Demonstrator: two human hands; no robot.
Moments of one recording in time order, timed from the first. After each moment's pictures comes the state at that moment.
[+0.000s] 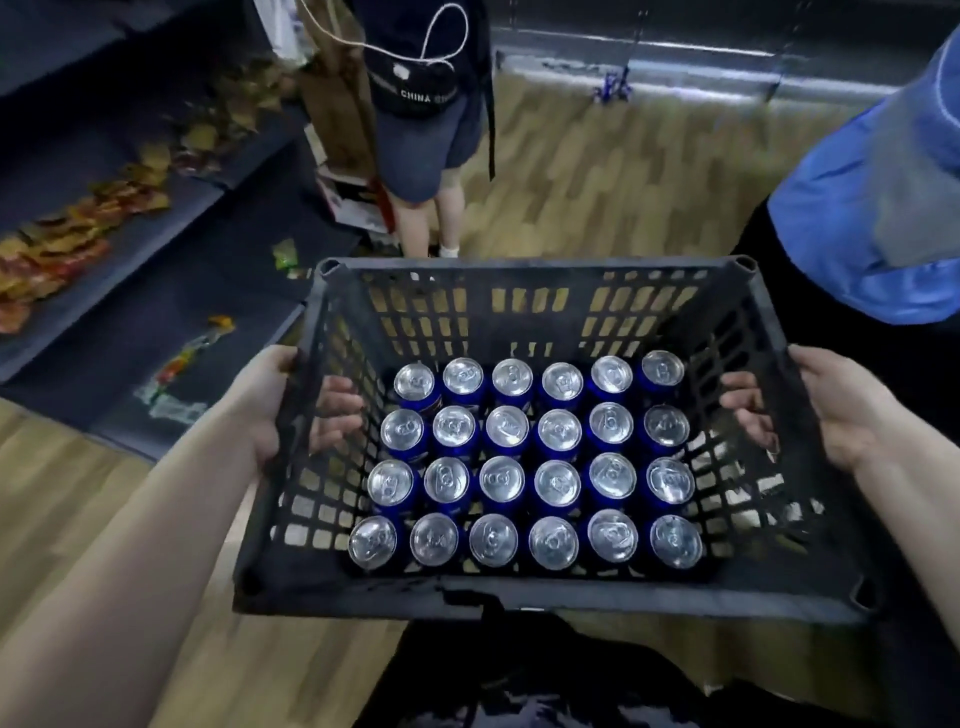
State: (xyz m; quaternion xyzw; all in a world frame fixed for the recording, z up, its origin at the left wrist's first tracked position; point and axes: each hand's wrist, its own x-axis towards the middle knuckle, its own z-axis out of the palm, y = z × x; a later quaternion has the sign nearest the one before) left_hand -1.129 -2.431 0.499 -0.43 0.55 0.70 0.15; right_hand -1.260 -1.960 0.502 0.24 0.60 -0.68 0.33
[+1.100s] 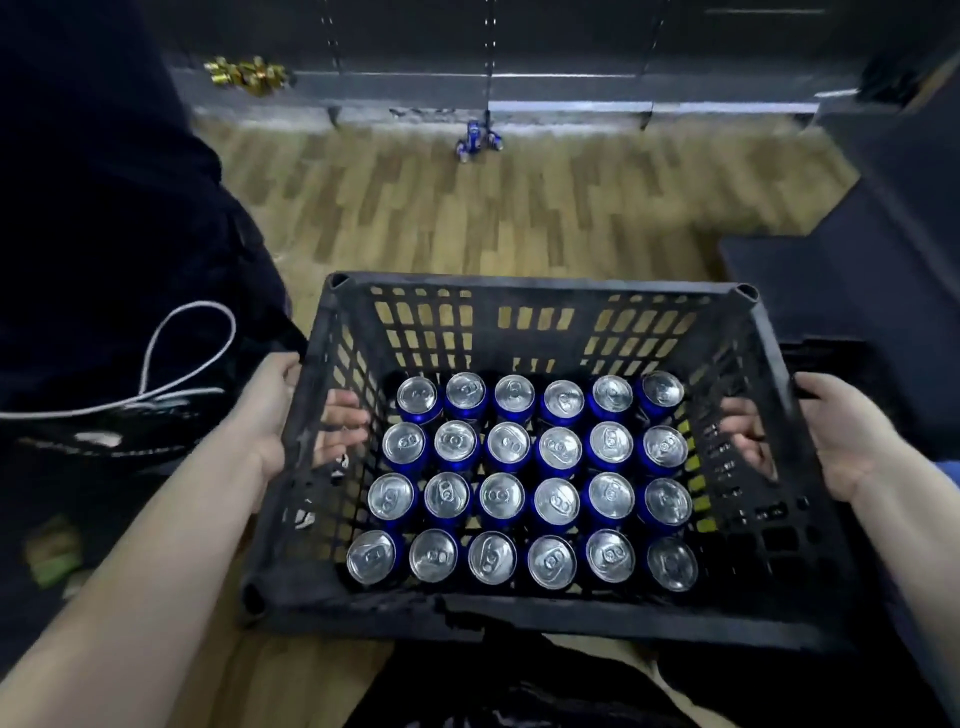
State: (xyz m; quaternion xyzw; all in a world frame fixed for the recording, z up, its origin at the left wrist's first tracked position) left_hand -2.005 -2.478 0.486 -0.35 0.61 0.67 0.25; right_hand -1.979 -1.994 0.487 0.37 0.53 -0.72 0.24
